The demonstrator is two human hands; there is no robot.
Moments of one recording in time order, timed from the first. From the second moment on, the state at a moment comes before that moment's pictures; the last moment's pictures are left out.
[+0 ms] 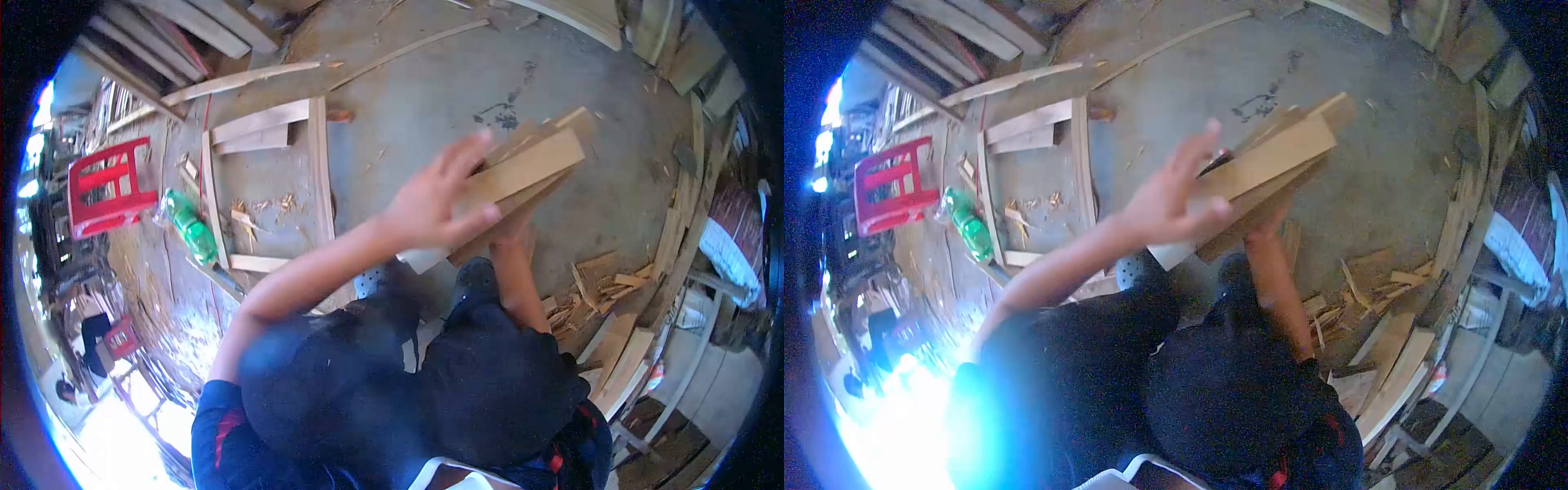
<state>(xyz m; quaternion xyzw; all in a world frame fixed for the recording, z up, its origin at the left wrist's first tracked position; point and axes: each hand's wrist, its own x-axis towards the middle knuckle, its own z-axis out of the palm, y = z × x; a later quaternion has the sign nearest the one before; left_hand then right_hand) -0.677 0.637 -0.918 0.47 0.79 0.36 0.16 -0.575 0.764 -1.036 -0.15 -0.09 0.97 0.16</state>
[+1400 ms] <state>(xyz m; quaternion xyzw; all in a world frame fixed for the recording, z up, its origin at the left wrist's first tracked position) -0.742 0.559 -1.037 0.34 0.84 0.33 0.27 -0.516 0.786 -1.023 -0.07 -0.09 0.99 0.13</state>
